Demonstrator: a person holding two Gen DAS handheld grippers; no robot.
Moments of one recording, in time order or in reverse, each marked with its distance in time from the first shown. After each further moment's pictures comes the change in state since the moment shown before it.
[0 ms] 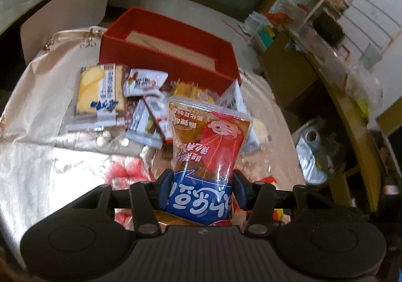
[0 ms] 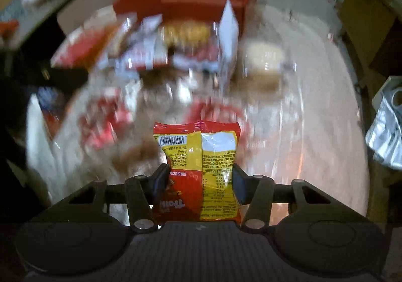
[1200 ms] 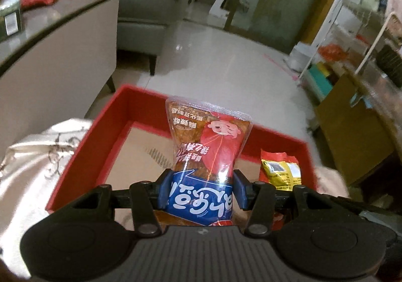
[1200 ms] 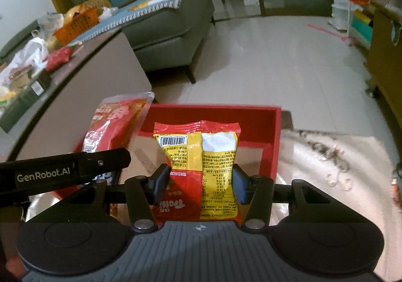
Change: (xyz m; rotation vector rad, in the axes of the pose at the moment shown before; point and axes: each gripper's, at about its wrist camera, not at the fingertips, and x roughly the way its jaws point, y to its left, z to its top) left arm 0.191 0.024 0.206 0.011 -0.126 0.232; right arm 0.149 -0.060 0.255 0.120 -0.223 0.110
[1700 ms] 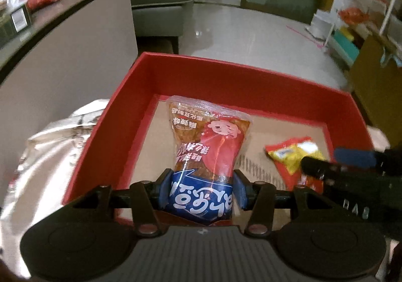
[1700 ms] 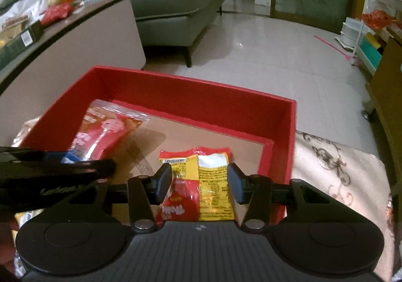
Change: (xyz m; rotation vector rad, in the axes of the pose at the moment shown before) left arm 0.014 0.003 -0.030 0.130 0.067 0.172; right arm 0.023 0.025 -0.008 -0.192 0.053 -0.114
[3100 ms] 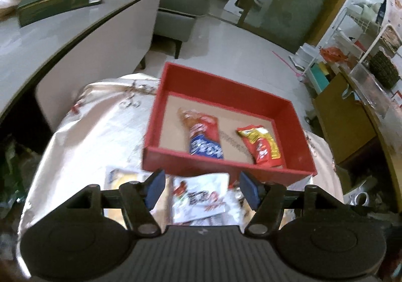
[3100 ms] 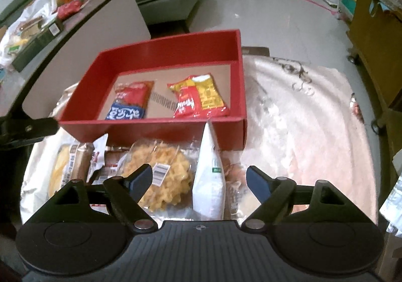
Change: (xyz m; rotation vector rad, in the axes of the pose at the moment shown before) left arm -0.138 0.073 -0.060 -0.218 -0.024 -0.182; right arm -0.108 -0.009 -0.074 0.139 0.124 0.070
